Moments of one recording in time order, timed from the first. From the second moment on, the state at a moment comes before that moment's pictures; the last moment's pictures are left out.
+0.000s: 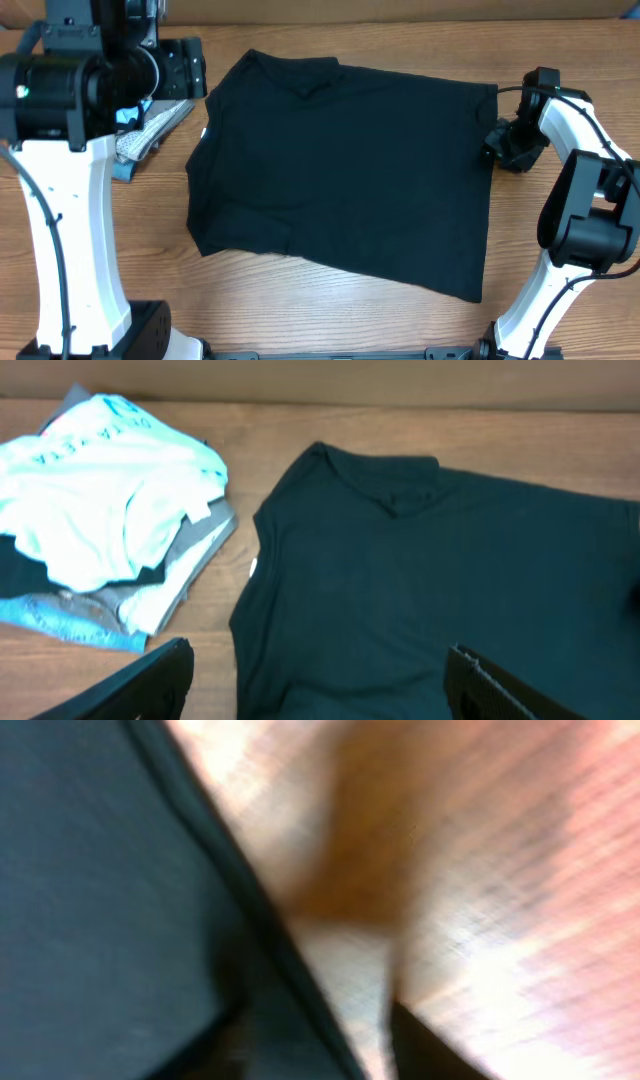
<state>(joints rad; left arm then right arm) -0.04 1.69 2.31 -1.47 0.07 -0.09 -0.22 2.15 1.56 -0.90 -0.09 0.43</state>
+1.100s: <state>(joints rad) -0.15 1.83 1.70 -1.45 0.19 0.02 -0.43 1.79 1.69 -1.18 -0.52 0.32</state>
